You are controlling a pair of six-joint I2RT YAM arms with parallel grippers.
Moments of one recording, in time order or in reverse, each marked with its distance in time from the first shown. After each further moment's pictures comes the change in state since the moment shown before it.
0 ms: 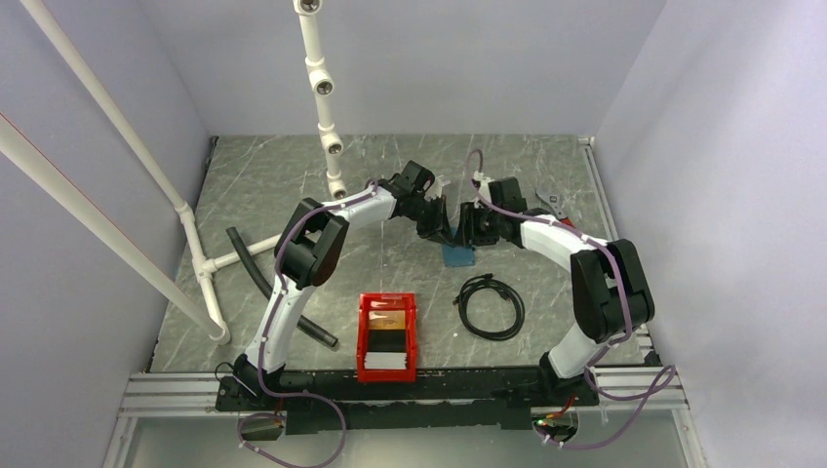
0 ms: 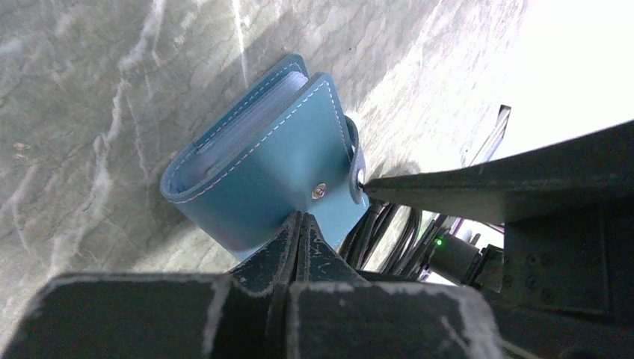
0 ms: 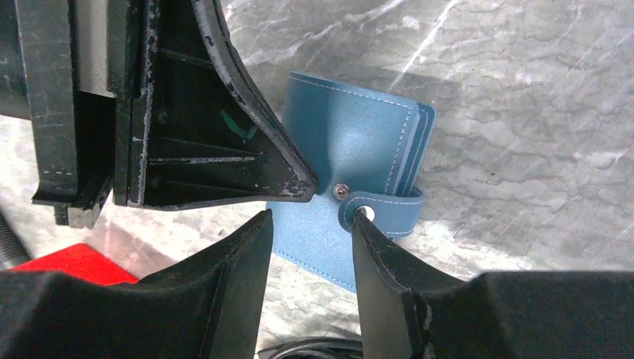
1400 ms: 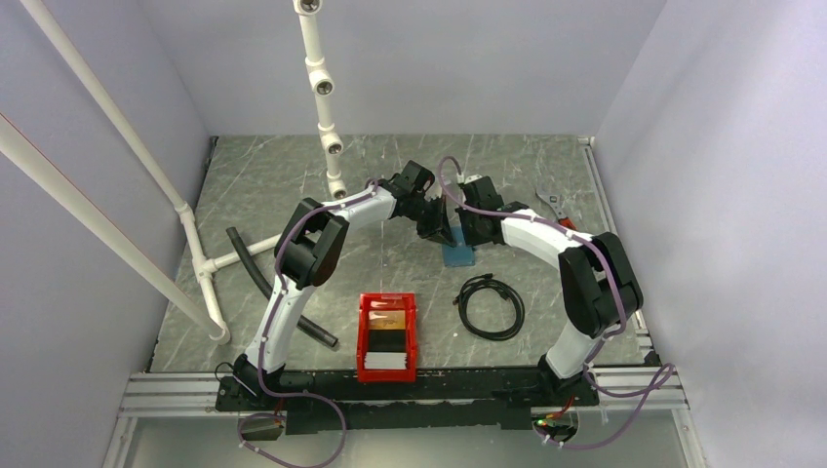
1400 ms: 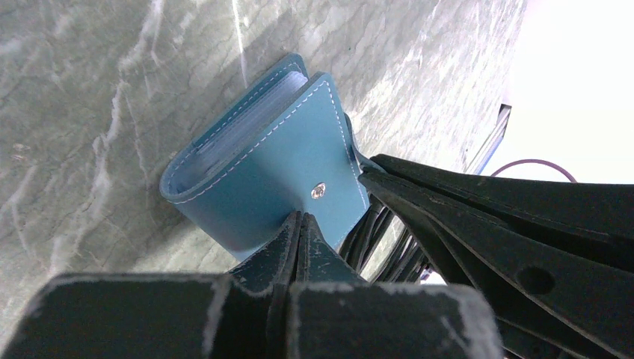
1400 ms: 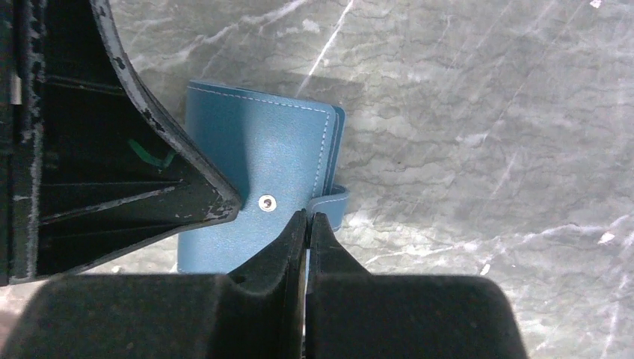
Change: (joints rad) left arm 0.000 0.000 0.000 0.000 0.001 0.005; right arm 0.167 0.055 0.114 -0.163 0.502 -0.106
